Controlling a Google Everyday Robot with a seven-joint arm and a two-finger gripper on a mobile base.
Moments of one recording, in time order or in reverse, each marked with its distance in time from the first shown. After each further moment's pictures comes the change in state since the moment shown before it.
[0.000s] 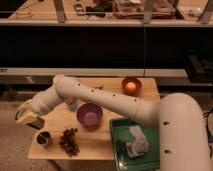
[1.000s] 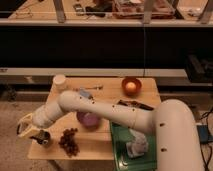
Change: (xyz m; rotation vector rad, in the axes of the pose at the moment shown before) arm -0.038 -0.021 0.034 0.080 0.048 -0.096
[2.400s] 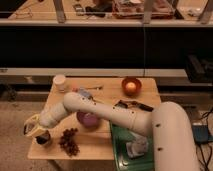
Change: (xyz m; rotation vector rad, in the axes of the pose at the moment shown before) arm -0.036 0.011 0.002 0.020 -0.003 0.006
